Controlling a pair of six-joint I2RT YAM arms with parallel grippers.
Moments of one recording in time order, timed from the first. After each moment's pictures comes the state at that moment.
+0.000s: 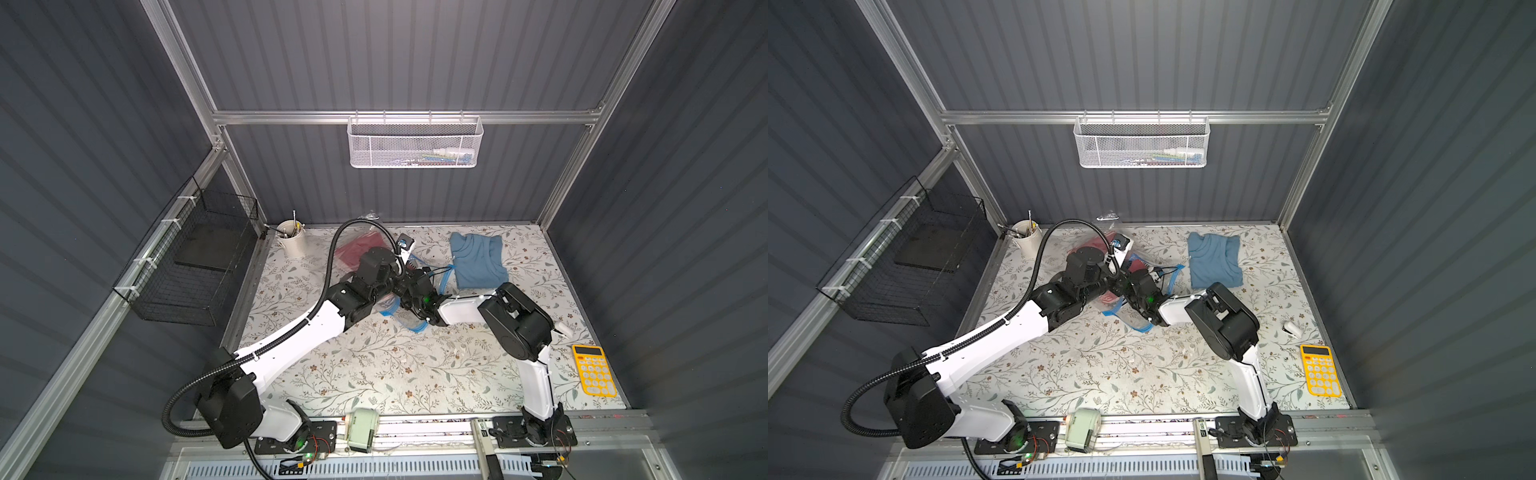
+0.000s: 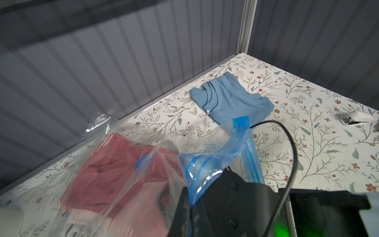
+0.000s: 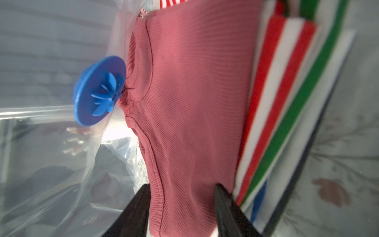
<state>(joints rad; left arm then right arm) -0.77 1.42 1.17 -0.16 -0.14 0.07 0.73 2.10 1.15 0.46 0.05 1.41</state>
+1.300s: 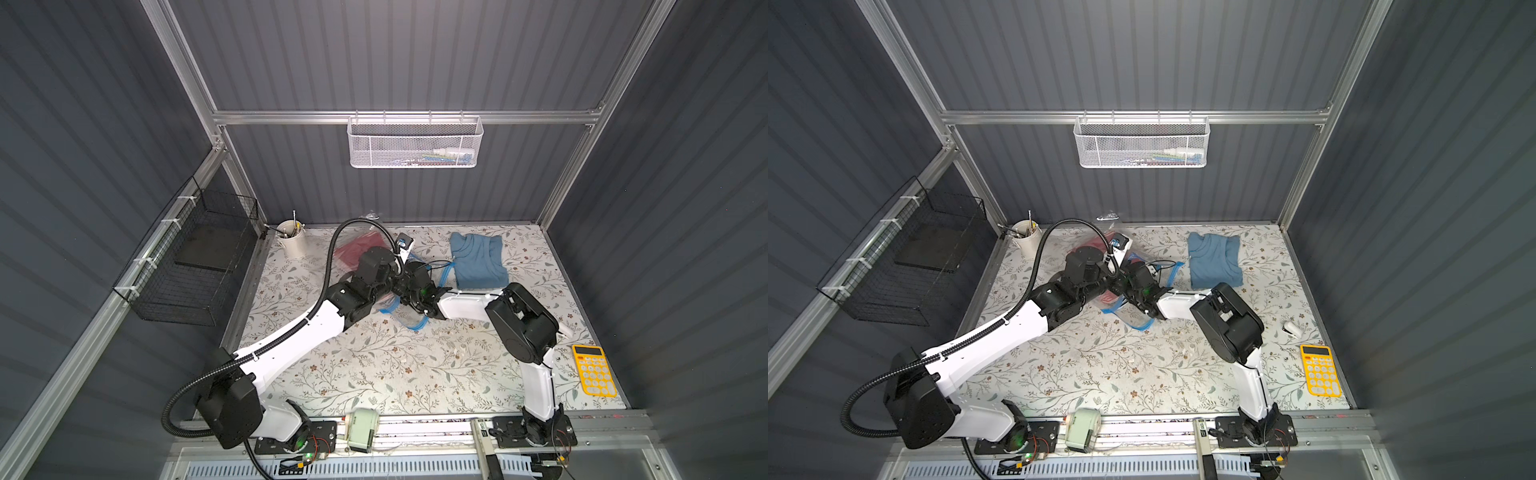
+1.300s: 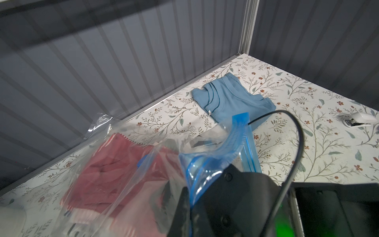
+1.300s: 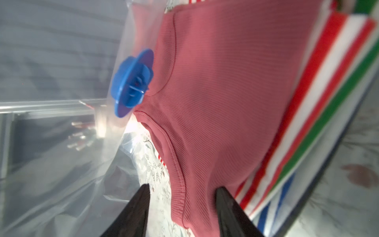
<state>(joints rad) -0.77 1.41 1.17 -0.16 -0.14 0.07 0.73 2.07 1.25 0.30 0.03 1.39</state>
